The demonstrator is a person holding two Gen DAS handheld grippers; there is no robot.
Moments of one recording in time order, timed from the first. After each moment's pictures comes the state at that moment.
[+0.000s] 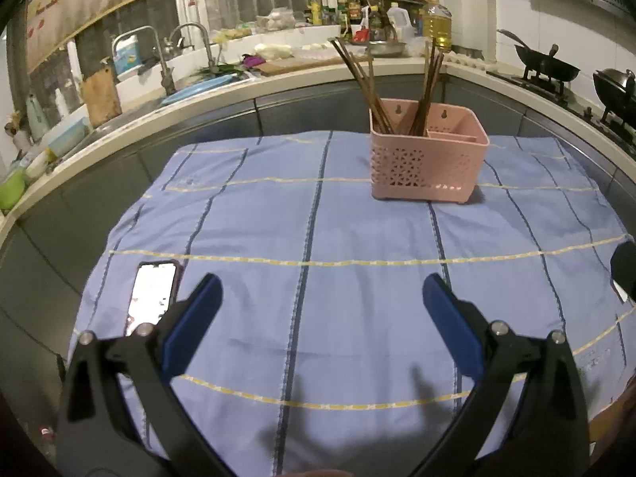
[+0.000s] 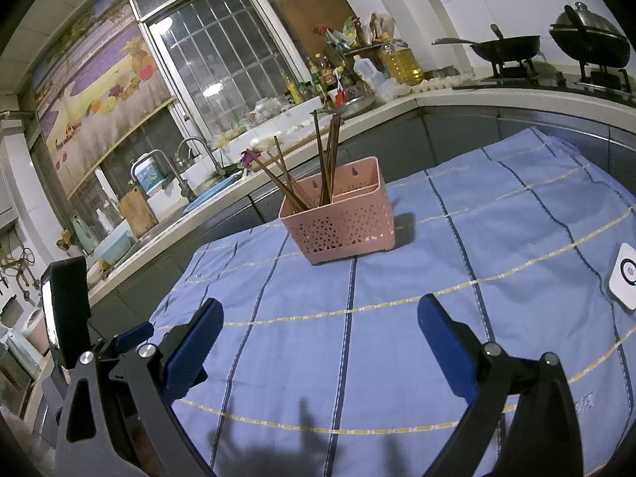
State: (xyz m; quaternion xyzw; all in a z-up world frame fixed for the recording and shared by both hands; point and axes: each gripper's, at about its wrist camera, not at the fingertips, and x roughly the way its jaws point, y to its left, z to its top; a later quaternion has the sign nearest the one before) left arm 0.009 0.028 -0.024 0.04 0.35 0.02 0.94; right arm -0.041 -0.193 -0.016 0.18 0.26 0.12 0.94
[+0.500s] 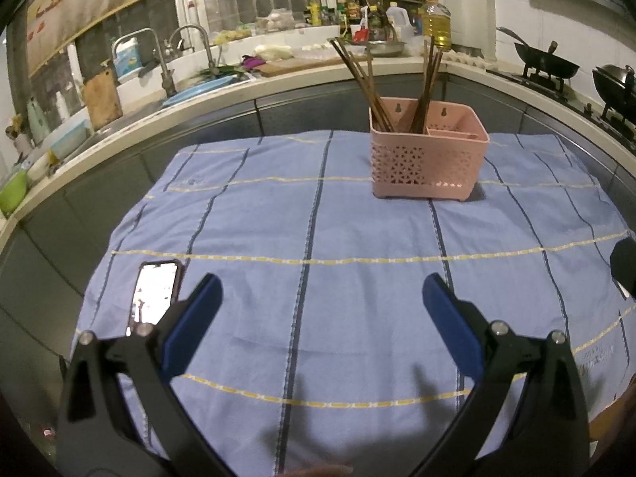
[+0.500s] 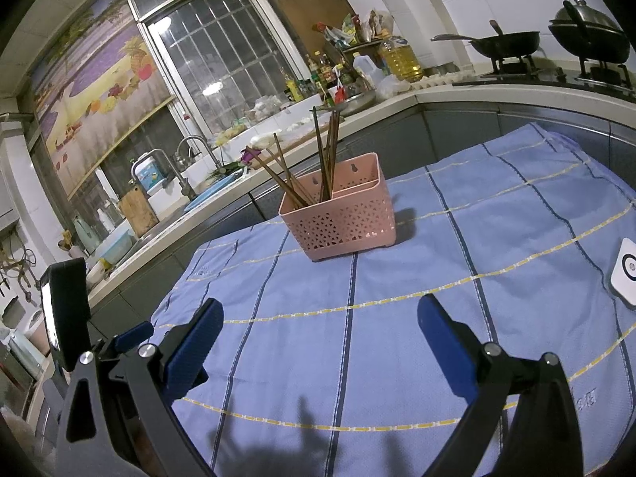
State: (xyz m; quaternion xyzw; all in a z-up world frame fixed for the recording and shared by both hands) left arm 0.006 0.027 -0.026 0.05 0.35 0.02 0.94; right arm -0.041 -0.192 -0.018 0.18 0.26 0.12 0.94
